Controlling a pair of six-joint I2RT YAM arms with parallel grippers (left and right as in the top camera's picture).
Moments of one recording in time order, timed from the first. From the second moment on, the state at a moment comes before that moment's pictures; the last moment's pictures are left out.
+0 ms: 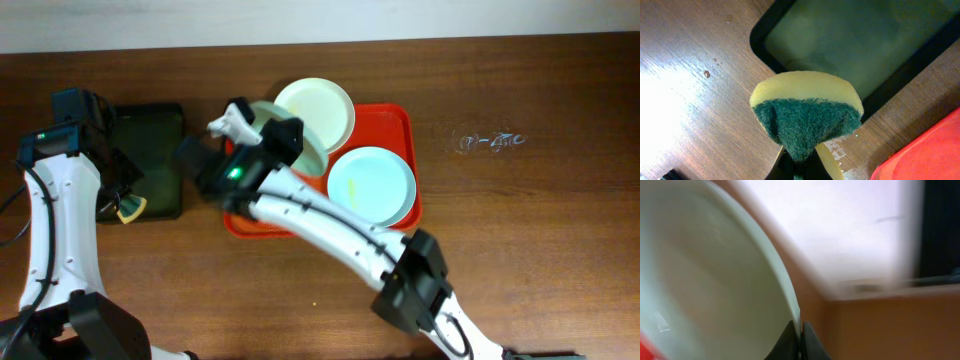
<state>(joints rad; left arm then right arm) 0.27 1.66 1.49 -1.21 -0.21 -0.50 0.96 2.31 2.34 -1.34 1.11 0.13</state>
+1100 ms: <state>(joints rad) 0.27 1.66 1.49 -1.19 -0.22 -0.50 -0.42 2.29 2.03 -1.23 -0.47 0.03</state>
